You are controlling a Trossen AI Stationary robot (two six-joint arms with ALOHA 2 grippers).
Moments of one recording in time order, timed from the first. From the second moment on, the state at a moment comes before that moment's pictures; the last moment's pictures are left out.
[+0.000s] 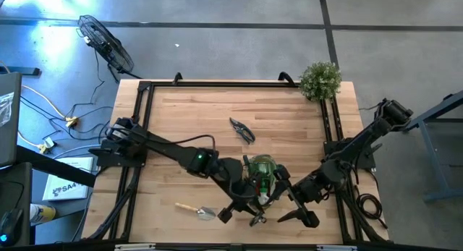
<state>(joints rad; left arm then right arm) -0.35 1.88 1.71 -0.09 0.35 0.08 0.67 1.32 0.74 0.77 0.08 -0.13</state>
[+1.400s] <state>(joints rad) -0.38 1.88 1.71 -0.10 -0.36 -0.02 0.85 1.36 0.74 0.76 0.94 -0.39</state>
